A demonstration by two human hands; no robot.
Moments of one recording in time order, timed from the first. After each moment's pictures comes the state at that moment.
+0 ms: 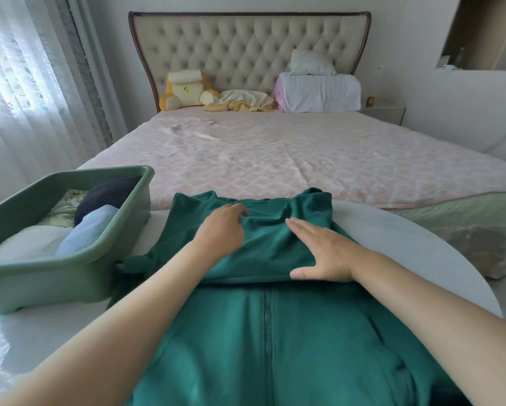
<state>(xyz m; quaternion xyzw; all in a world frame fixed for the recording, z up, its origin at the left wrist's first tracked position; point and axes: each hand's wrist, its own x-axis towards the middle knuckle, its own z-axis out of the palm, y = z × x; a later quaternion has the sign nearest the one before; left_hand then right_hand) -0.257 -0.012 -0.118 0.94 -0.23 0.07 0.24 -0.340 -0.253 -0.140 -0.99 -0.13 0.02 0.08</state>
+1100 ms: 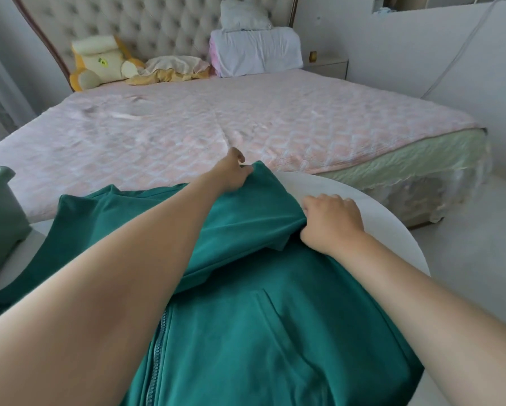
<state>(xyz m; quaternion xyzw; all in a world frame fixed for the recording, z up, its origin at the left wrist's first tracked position) -0.151 -0.252 -0.134 0.92 -0.23 -0.08 0.31 -0.362 -0.380 -0.159 -0.98 0.16 -0.08 0.04</state>
